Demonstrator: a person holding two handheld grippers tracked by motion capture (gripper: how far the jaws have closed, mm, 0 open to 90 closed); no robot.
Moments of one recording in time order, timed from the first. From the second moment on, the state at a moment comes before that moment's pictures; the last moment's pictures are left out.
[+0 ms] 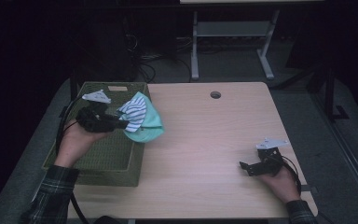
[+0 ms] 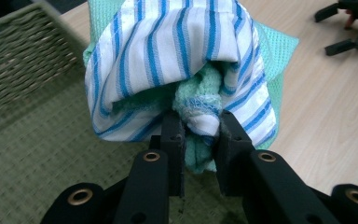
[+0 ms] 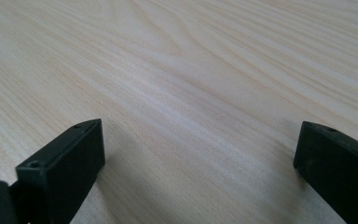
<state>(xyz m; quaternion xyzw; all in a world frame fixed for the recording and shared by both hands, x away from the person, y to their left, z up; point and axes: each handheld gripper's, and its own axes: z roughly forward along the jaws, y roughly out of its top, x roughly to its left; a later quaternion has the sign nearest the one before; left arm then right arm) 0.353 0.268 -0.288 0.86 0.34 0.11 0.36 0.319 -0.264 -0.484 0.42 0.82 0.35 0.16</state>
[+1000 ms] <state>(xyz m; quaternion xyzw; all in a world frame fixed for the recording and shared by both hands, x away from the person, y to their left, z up) 0.357 0.355 -0.322 0.81 0.46 0.14 0.33 0.319 -0.264 -0.484 0.42 0.82 0.35 0.16</state>
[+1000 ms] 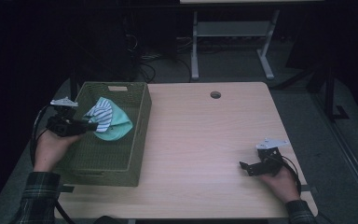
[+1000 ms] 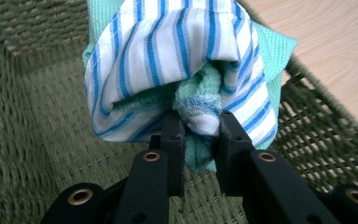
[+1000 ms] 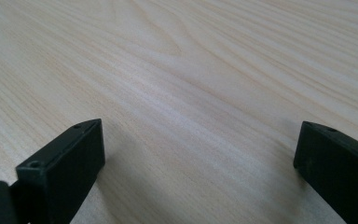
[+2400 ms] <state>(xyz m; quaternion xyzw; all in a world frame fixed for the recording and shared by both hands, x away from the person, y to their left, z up) 0.391 0.349 -0.407 0.83 0.49 0.07 0.23 0.319 -0.264 -0.484 0.42 0.82 0.35 0.16</state>
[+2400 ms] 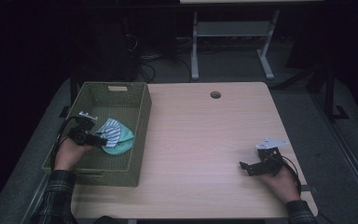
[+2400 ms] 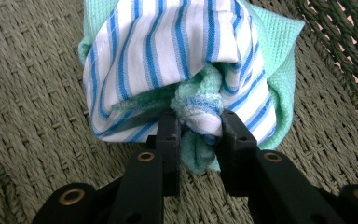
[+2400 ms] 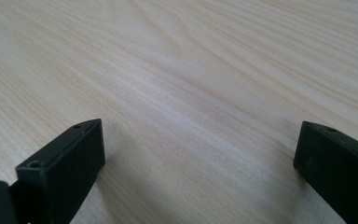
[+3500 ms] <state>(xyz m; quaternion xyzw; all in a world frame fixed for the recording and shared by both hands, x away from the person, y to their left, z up) 0.380 0.337 -0.371 0.82 0.47 0.13 0.29 0.319 -0.264 -0.484 0.43 0.82 0.35 0.16</state>
